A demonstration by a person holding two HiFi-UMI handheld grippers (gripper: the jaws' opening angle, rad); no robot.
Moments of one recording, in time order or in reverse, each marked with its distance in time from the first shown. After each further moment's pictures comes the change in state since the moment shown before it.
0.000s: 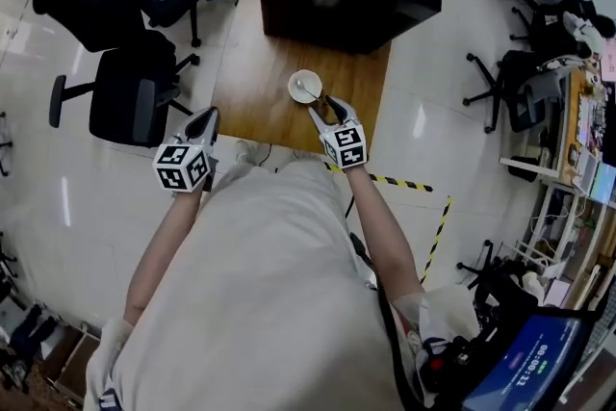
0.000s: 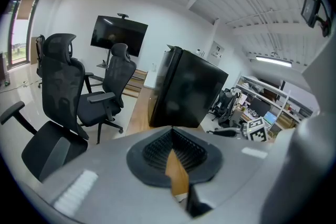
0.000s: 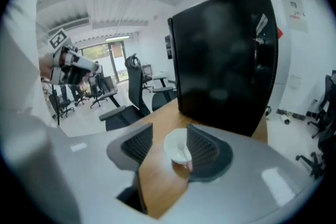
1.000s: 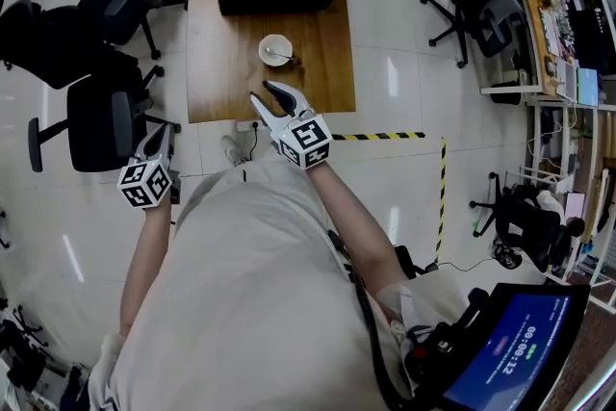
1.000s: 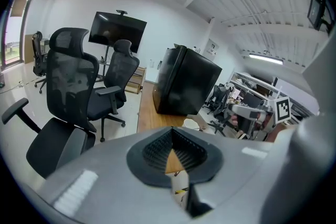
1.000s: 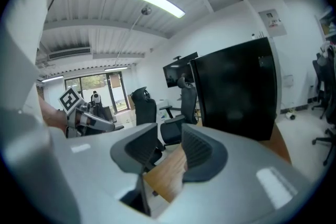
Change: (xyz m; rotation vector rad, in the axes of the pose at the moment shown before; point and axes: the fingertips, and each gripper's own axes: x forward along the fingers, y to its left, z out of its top) left arm -0.069 0.069 -0.057 0.023 0.050 -0.065; right arm -0.054 0.147 0.086 0.137 -0.327 -0.033
